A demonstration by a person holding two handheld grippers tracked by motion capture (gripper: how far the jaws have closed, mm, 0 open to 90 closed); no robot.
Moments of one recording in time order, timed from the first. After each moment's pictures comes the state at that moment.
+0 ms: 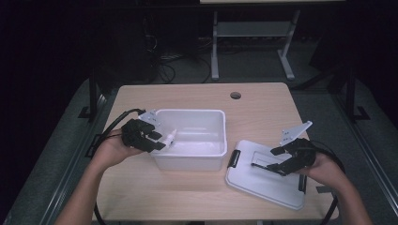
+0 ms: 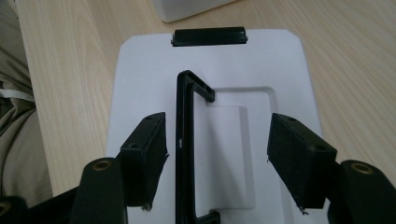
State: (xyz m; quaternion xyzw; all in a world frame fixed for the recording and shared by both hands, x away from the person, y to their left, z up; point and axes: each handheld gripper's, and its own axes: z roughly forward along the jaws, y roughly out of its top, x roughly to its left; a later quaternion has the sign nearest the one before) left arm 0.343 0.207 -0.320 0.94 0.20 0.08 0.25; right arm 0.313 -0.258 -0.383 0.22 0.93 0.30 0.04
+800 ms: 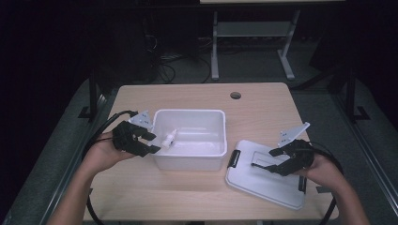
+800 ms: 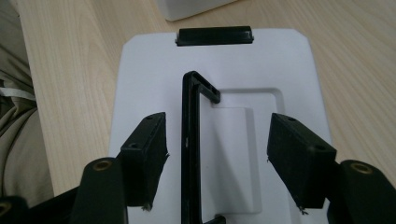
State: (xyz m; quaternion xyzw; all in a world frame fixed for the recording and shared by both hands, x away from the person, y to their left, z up) left arm 0.321 0.220 -0.303 0.94 0.19 0.10 0.26; right arm 0.311 -0.254 -0.386 0.21 0.93 0.30 0.04
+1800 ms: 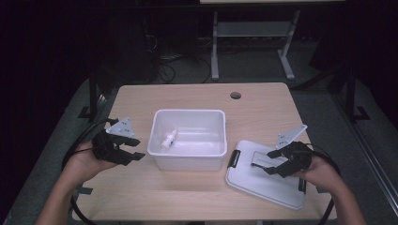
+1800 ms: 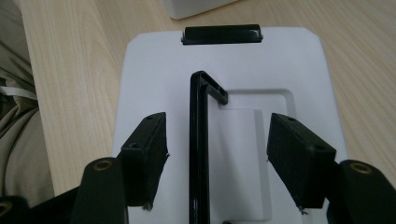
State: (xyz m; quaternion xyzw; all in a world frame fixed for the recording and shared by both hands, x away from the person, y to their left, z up) left arm 0.294 0.259 -0.301 0.94 0.21 0.12 0.26; right arm 0.309 -0.249 -0.391 0.21 0.93 0.30 0.04
